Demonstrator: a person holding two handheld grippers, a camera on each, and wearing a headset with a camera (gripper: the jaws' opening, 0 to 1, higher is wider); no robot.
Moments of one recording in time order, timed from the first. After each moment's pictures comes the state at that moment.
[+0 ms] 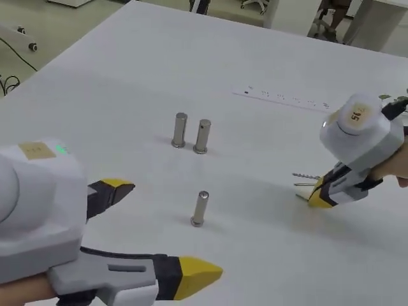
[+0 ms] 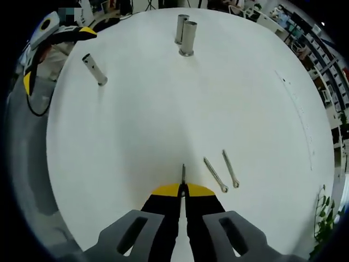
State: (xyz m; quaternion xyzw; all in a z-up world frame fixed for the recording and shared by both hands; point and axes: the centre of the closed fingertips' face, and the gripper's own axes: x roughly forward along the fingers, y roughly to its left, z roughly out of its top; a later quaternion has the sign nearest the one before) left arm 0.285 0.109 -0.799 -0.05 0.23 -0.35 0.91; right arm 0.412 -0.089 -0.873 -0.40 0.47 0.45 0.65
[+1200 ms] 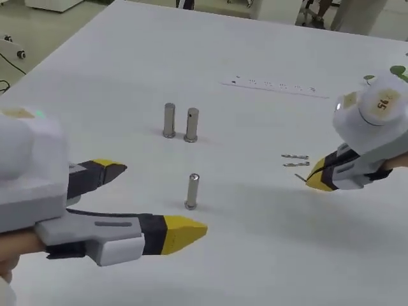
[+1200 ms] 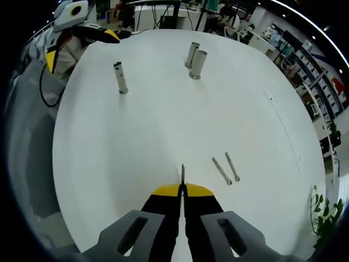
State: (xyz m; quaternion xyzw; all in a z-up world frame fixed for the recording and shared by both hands) left arm 0.287 0.113 -0.784 -0.05 0.24 -0.35 0.91; right arm 0.382 -0.089 -0.843 -0.39 0.38 0.46 0.70
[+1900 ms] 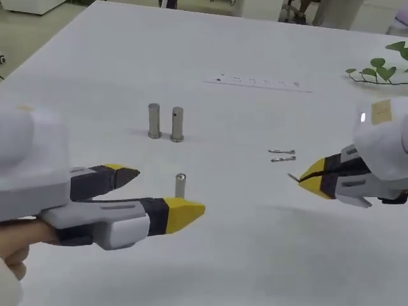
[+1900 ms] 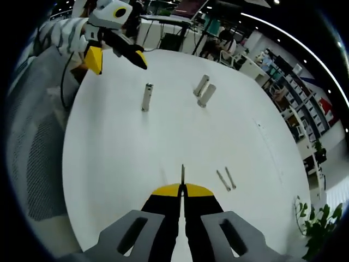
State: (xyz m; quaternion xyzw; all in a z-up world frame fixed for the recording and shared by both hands) left arm 0.301 0.093 -0.782 -0.10 0.25 -0.36 0.89; right arm 0.344 -0.072 -0.805 -0.41 0.27 0.45 0.74
